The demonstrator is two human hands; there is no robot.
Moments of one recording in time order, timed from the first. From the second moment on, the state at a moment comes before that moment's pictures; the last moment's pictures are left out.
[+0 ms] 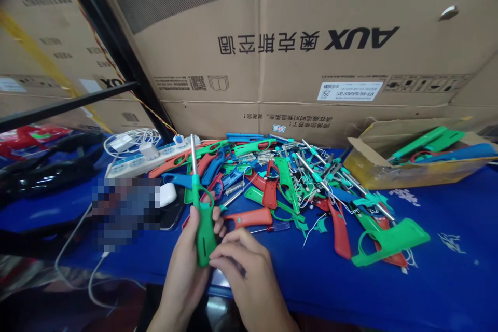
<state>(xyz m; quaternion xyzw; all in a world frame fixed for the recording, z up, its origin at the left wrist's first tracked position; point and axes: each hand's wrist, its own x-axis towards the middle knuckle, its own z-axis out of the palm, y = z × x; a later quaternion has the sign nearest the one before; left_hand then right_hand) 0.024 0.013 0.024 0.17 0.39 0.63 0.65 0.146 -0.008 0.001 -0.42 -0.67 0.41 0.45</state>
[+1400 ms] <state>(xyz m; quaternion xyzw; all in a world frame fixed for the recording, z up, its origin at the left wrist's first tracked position) 0.016 0.007 0.027 0.10 0.34 0.70 0.62 0.125 -0.022 -0.006 -0.42 -0.80 -0.03 0.44</state>
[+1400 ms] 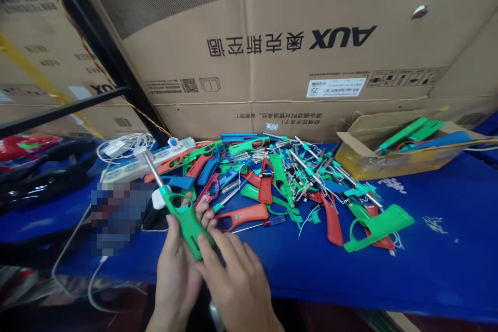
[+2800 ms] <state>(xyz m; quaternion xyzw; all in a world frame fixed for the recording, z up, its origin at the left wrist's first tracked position) 0.022 0.005 0.027 0.27 0.35 0.58 0.69 0.208 -0.011 -0.001 -0.52 -0.47 0.34 0.62</state>
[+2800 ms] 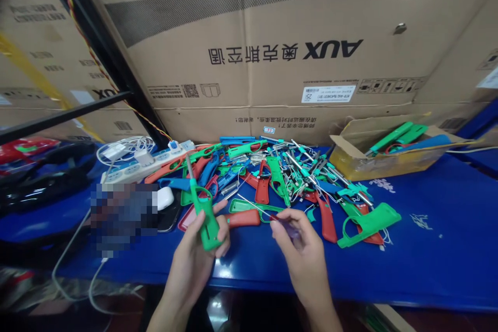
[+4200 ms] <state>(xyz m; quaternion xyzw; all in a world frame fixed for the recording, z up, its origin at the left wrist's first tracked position) 0.033 0.005 0.022 0.39 0.46 0.49 0.63 0.142 -0.022 0.018 -0.37 -0.37 0.38 0.76</state>
